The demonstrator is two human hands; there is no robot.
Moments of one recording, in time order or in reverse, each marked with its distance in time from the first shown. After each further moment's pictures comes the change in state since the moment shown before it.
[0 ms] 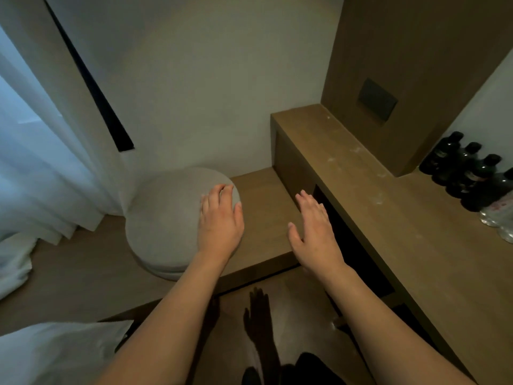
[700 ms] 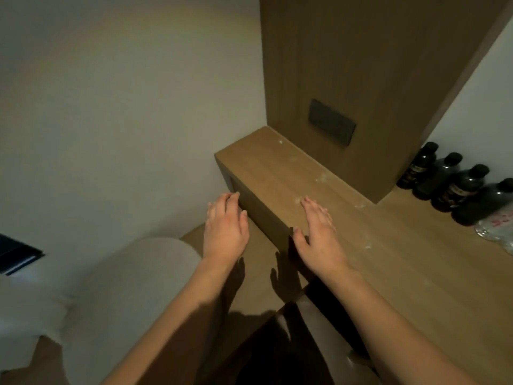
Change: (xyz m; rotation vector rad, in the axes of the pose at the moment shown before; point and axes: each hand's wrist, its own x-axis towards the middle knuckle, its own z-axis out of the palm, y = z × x) left_hand 0.263 0.089 0.150 -0.018 -0.223 0.254; right_hand 0.226 0.126 -0.028 0.070 0.095 0.322
